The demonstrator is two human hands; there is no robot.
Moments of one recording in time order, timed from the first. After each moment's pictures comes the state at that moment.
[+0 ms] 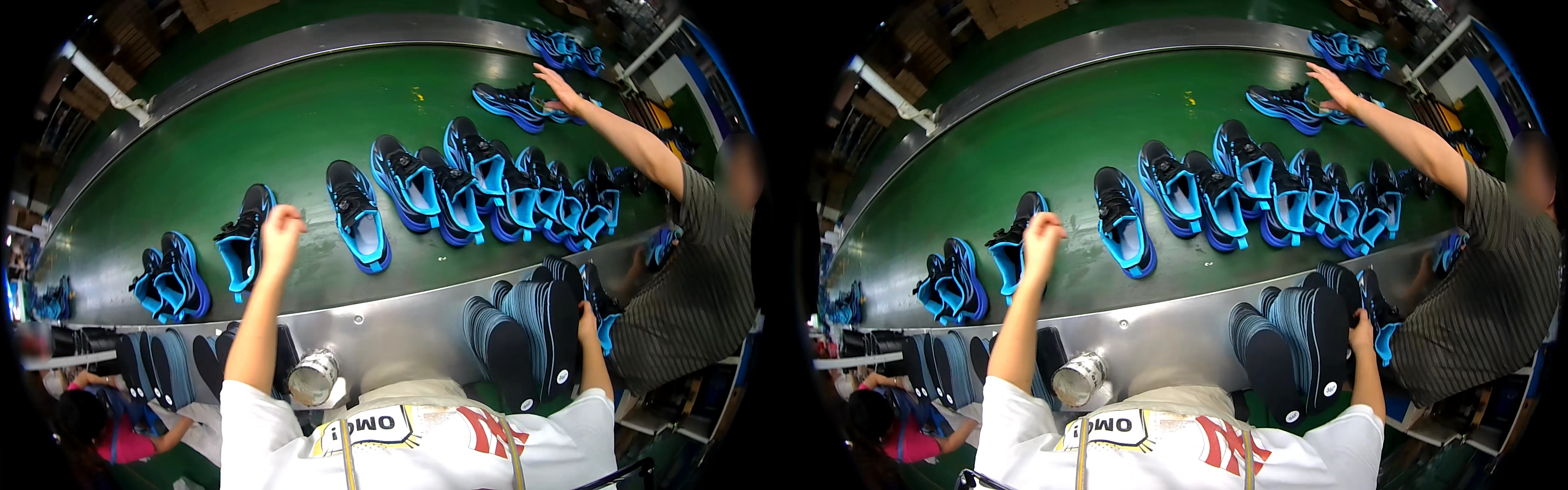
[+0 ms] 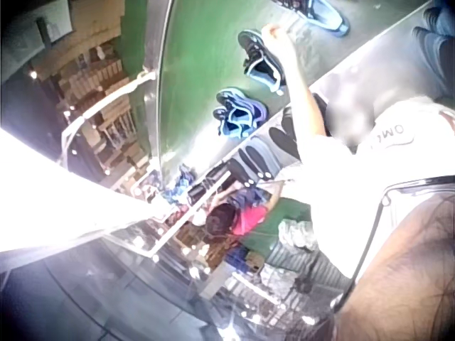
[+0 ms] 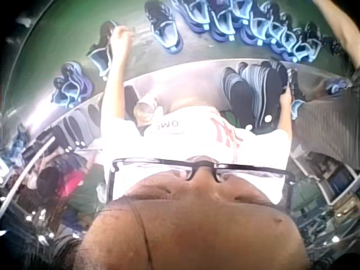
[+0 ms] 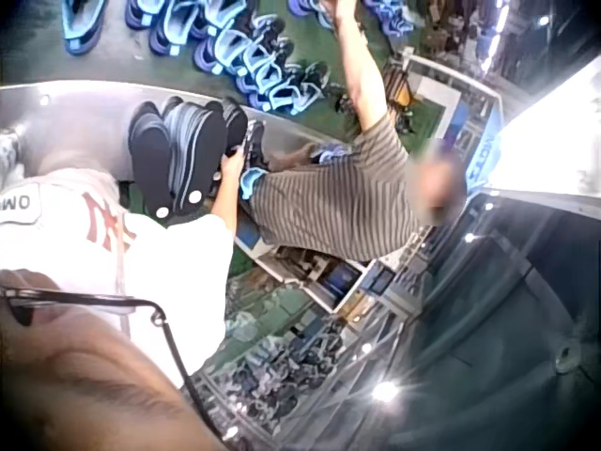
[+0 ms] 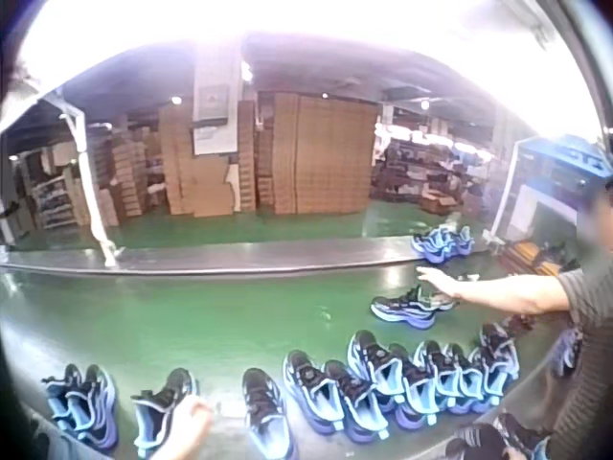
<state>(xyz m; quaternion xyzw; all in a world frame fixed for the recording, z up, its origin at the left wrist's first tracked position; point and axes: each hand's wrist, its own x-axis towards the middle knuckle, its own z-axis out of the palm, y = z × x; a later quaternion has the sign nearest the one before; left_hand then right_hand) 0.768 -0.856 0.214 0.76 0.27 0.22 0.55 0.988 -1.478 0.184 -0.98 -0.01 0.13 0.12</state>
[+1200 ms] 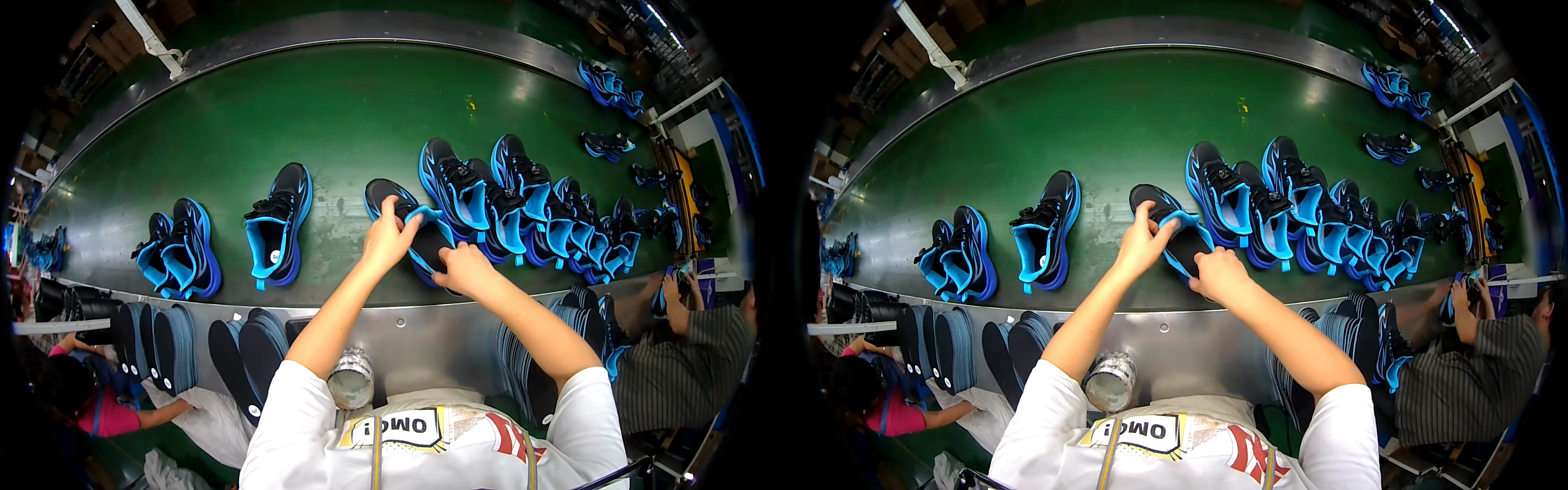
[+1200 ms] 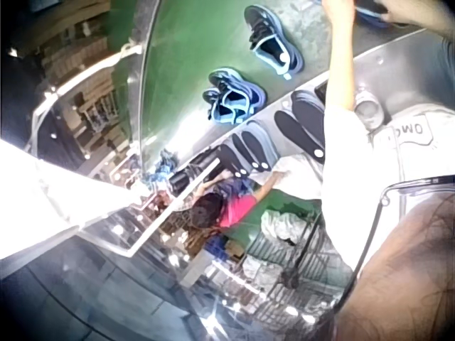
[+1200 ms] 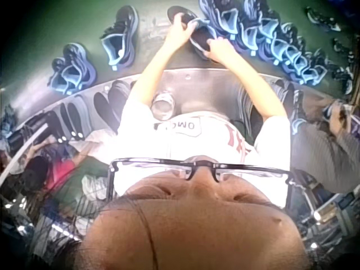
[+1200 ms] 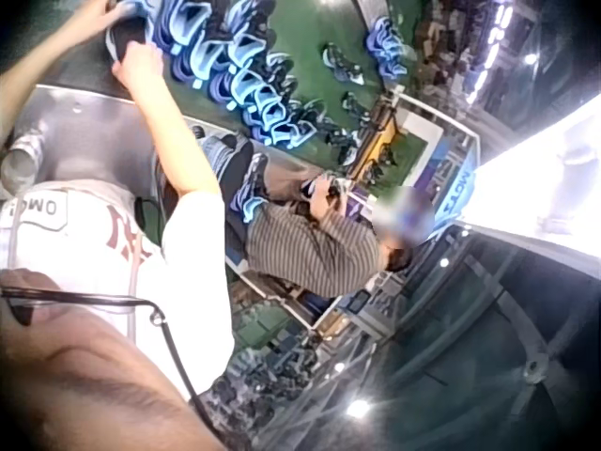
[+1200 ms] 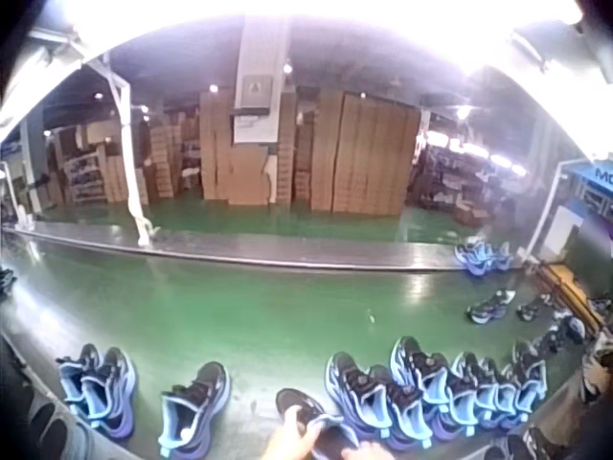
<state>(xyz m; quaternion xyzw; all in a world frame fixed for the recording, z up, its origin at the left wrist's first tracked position) 0.822 -0.921 0.209 0.79 0.34 0.11 0.51 0.902 -1.054 0.254 -0.83 -0.50 0.25 -0.04</state>
